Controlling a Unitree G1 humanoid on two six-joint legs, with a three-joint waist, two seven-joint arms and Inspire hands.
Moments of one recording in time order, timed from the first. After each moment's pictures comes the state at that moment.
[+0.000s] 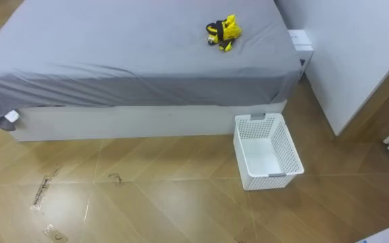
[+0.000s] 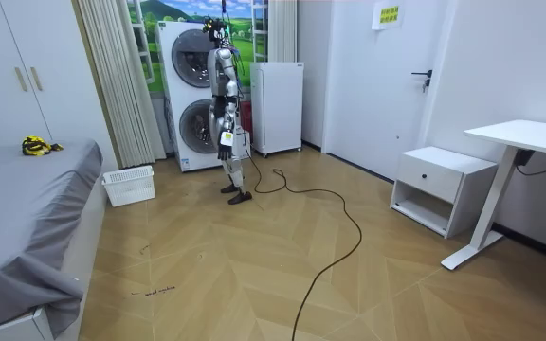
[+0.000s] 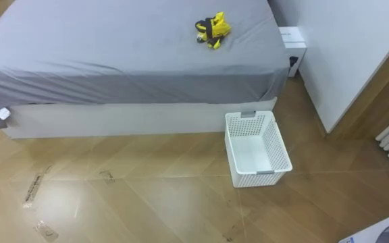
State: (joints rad) left arm 0.21 0.15 0.06 1.12 -0.06 -0.07 0.15; right arm 0.14 -0.19 0.01 1.21 0.29 -0.04 0.07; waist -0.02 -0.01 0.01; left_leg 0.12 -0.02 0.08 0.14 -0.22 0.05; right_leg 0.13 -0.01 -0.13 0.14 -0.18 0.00
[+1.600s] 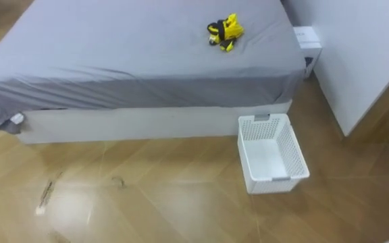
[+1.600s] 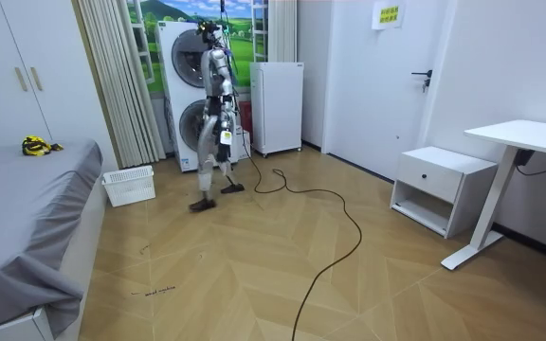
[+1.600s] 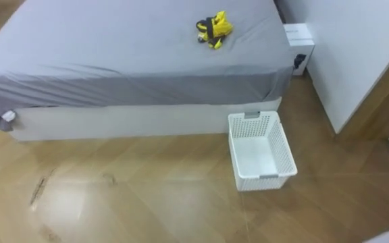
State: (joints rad) left arm 0.28 0.16 0.12 1.12 -0.20 -0.06 0.12; right arm 0.14 -0.21 0.02 1.20 0.28 -0.02 0.07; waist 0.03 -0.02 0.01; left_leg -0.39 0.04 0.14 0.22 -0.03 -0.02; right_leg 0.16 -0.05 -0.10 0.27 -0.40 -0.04
